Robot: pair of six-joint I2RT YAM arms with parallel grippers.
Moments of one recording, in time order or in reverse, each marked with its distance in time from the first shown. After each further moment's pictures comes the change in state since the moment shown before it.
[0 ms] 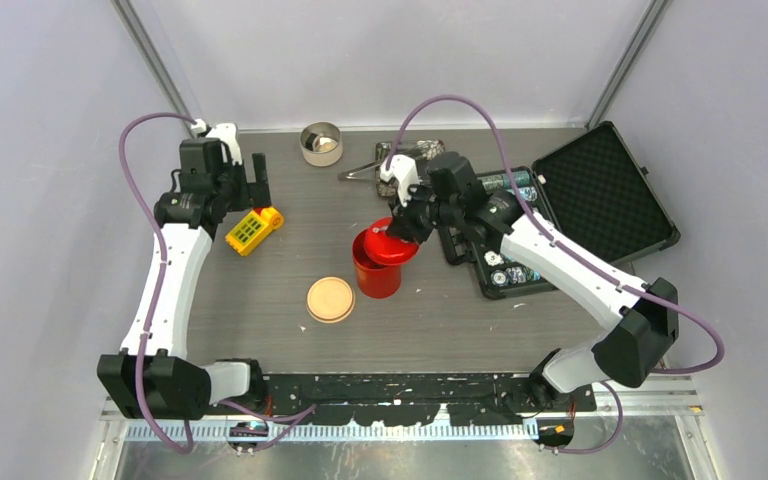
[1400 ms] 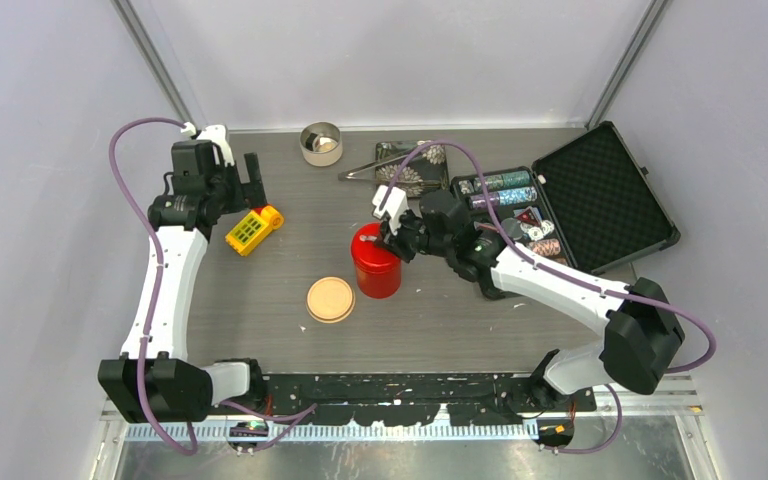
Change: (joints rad) left arm 0.047 -0.021 -0.015 -0.007 0.039 -0.053; right arm 0.112 -0.053 -0.369 0.517 0.110 -0.081
